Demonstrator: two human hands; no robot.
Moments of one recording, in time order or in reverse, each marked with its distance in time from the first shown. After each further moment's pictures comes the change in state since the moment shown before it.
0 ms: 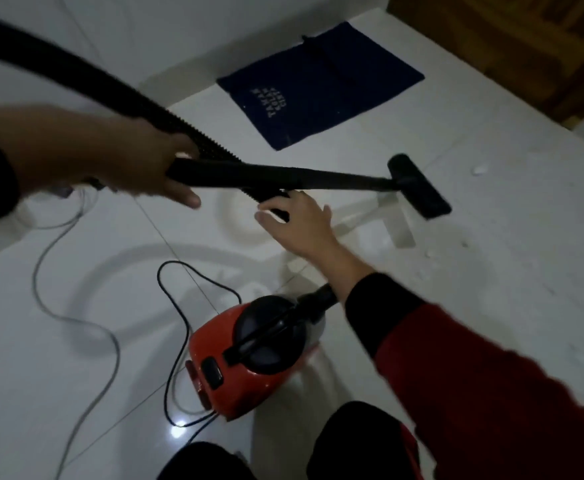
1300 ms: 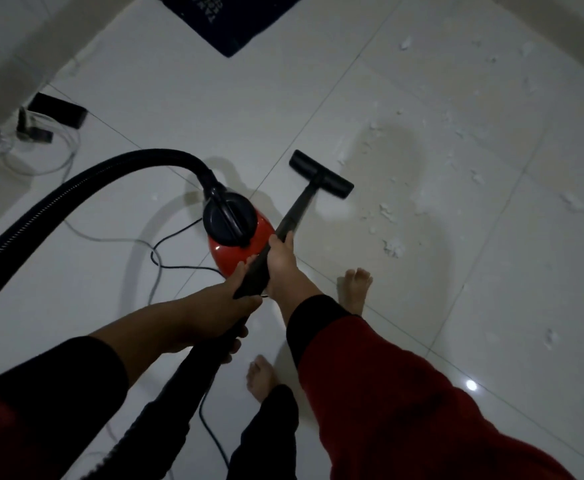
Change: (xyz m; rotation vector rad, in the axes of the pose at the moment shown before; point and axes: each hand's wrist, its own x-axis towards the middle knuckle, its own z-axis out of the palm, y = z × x) left_hand -0.320 0.017 0.137 -0.993 -0.816 0.021; right_hand -0.287 -0.156 0.081 1.361 0.269 1.232
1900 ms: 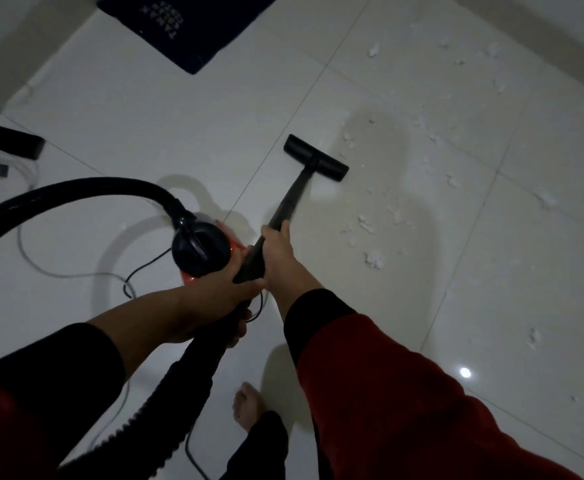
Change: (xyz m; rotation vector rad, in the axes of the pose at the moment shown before) left_hand 0.046 0.089 -0.012 -0.144 -0.069 0.093; right_hand 0.008 -0.099 -0.007 0.137 -0.060 -0.088
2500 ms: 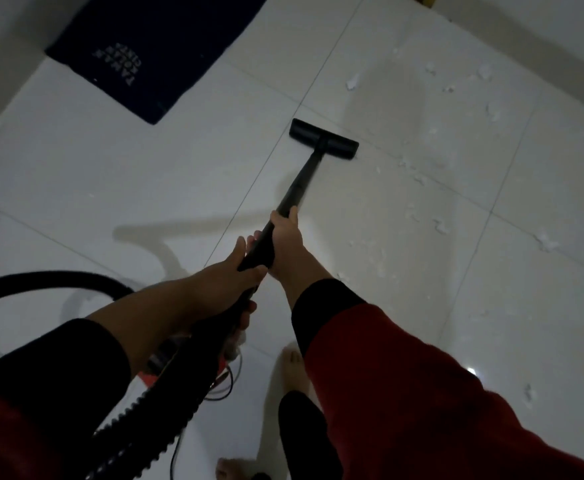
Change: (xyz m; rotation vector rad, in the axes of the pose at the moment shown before) left_hand 0.118 0.235 -0.009 0.086 0.020 -0.019; right_hand 0.120 -0.236 0.022 0.129 0.011 0.056
